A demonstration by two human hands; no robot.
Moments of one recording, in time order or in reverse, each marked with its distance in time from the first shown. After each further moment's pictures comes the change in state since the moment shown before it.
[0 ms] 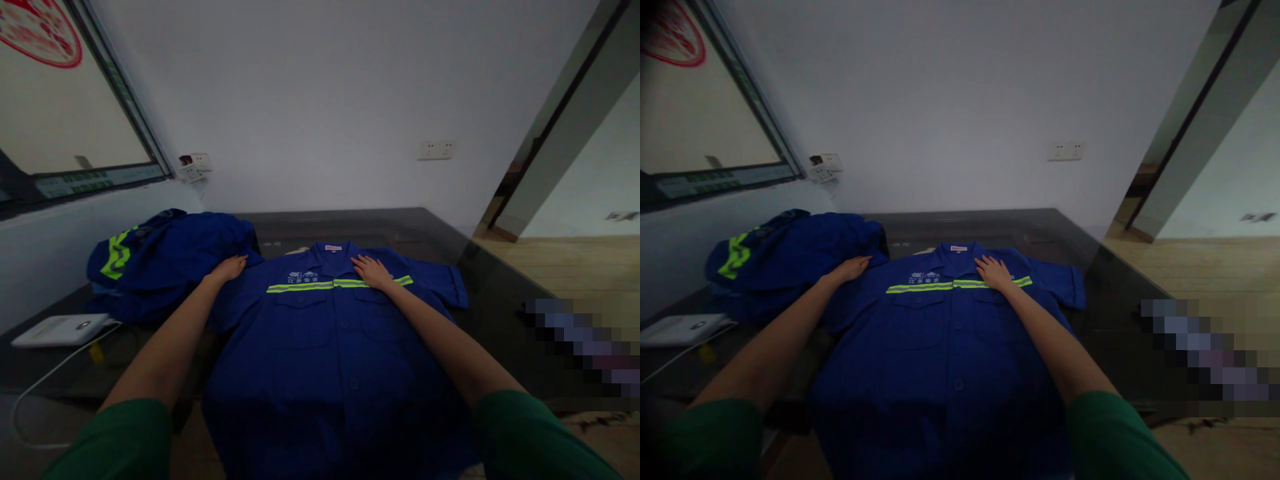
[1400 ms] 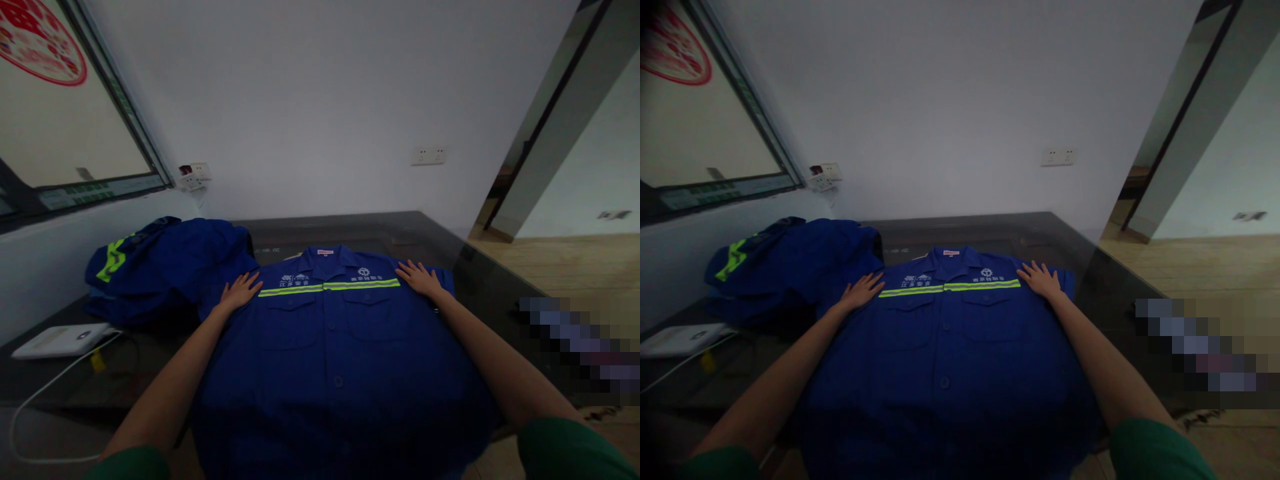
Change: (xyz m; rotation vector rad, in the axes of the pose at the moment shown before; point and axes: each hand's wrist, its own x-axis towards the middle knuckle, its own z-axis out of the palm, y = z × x) left_hand -0.053 0.037 0.037 -0.097 0.000 -0.048; right_hand -0.071 0.112 -0.016 -0.021 -0.066 0.351
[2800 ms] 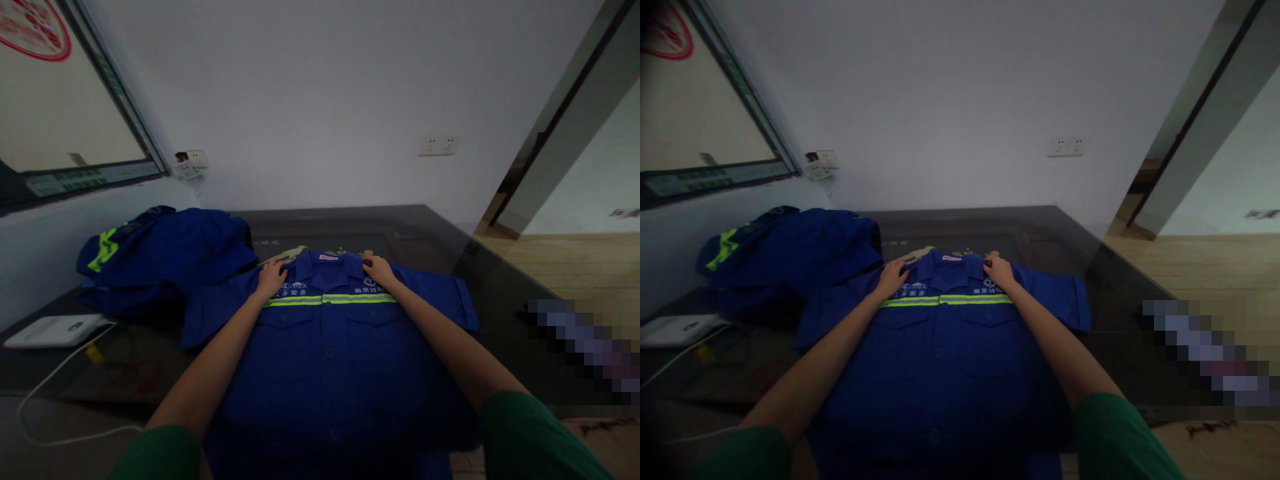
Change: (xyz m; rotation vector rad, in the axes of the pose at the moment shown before) left_hand 0.016 0.098 0.015 -0.186 0.268 0.131; right_hand 0.033 -0.113 0.007 0.298 0.256 -0.203
